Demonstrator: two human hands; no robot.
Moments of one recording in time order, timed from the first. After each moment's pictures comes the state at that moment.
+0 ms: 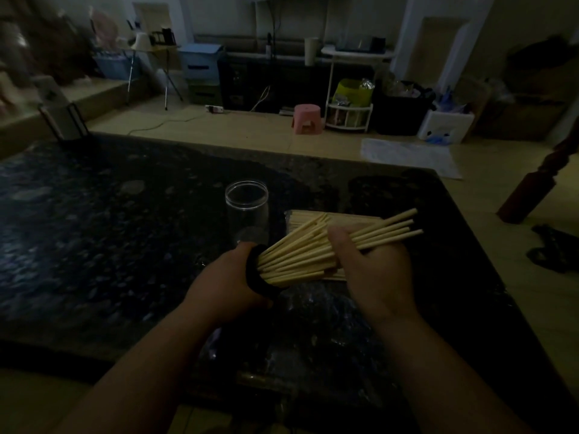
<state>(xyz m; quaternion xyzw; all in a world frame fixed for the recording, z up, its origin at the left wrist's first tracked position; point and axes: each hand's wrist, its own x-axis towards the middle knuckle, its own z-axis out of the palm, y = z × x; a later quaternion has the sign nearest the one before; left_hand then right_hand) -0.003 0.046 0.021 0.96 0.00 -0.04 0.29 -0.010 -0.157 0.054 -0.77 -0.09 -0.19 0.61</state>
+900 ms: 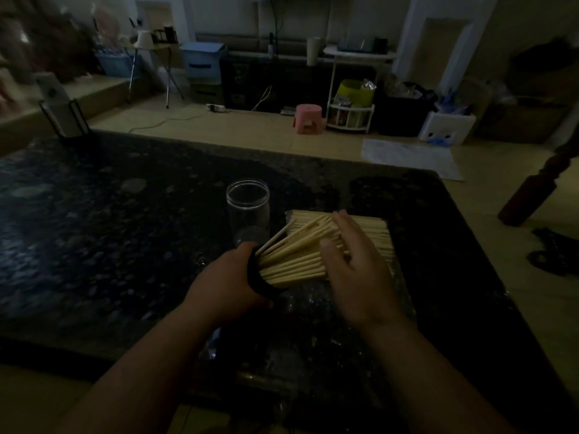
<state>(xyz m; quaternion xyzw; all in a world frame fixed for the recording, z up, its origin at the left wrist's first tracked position) 0.000 0.047 0.016 0.96 0.00 -0.04 0.27 -0.008 -0.151 0.041 -0.86 -0.08 -0.09 0.49</state>
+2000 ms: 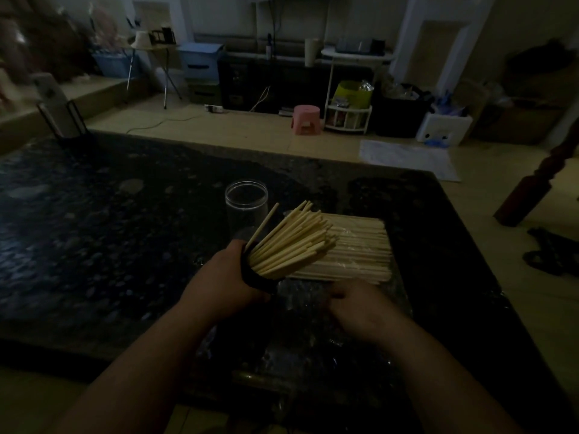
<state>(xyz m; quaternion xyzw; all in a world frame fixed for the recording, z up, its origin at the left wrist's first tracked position) -0.001 0.050 0.020 0.94 0.04 -0.04 0.34 0.004 -0.181 -0.002 -0.94 -0.07 0.17 0.29</state>
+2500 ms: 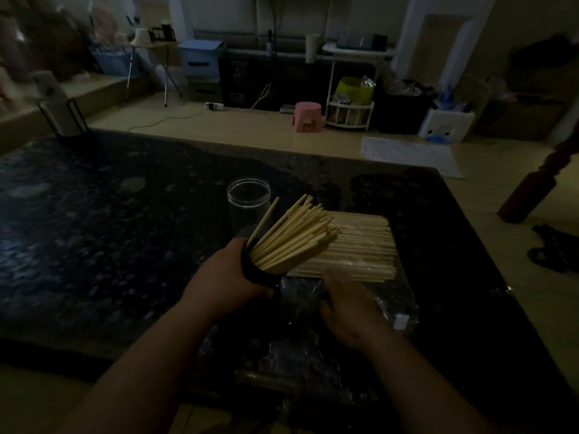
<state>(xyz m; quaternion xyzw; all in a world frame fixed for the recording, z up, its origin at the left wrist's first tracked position) 0.000 0.053 0.018 0.94 0.04 -0.03 0.34 0.016 -0.175 -0.059 -0.97 -0.12 0.10 0.16</state>
